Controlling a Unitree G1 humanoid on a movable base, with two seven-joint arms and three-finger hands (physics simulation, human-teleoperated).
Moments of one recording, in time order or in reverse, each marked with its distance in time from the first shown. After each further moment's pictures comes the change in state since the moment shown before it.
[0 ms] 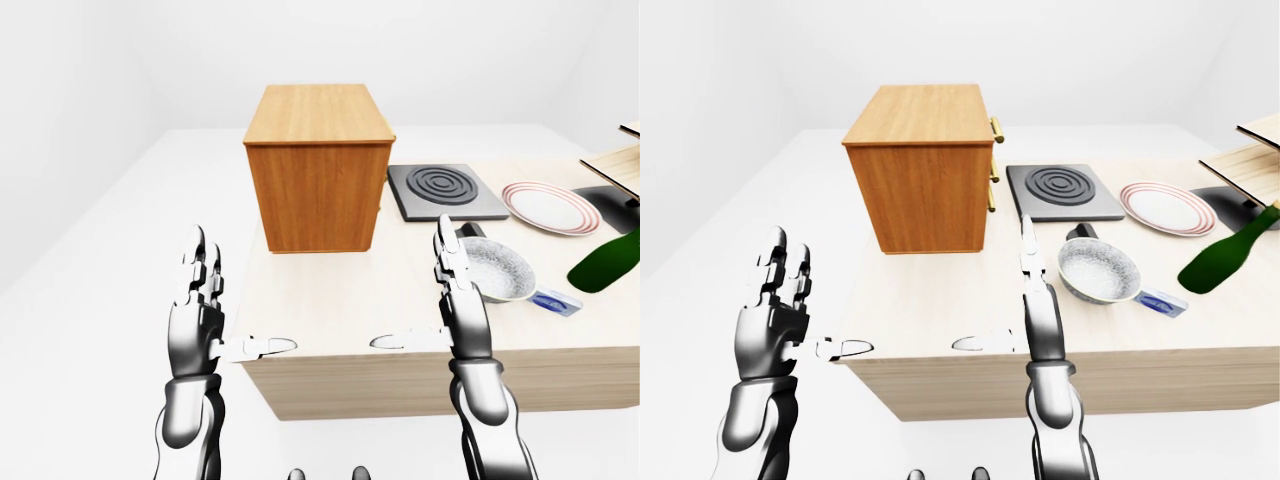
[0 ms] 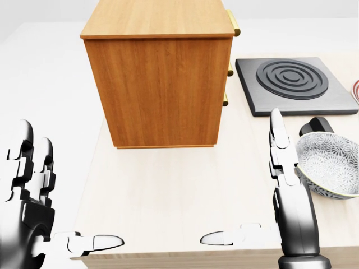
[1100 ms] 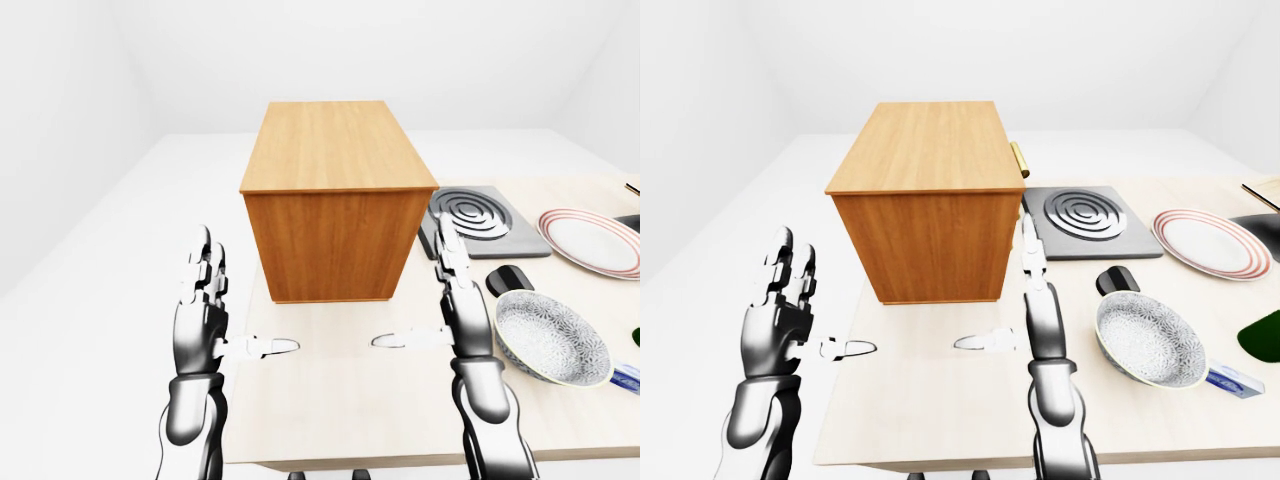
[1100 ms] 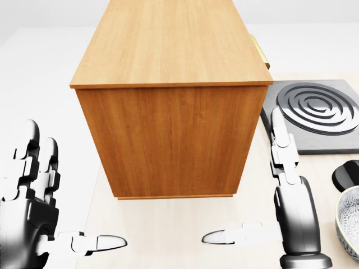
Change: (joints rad) left arm -0.006 0.002 -0.010 0.013 0.005 0.000 -0.009; right arm -0.006 -0.001 0.000 0.019 0.015 0.000 0.008
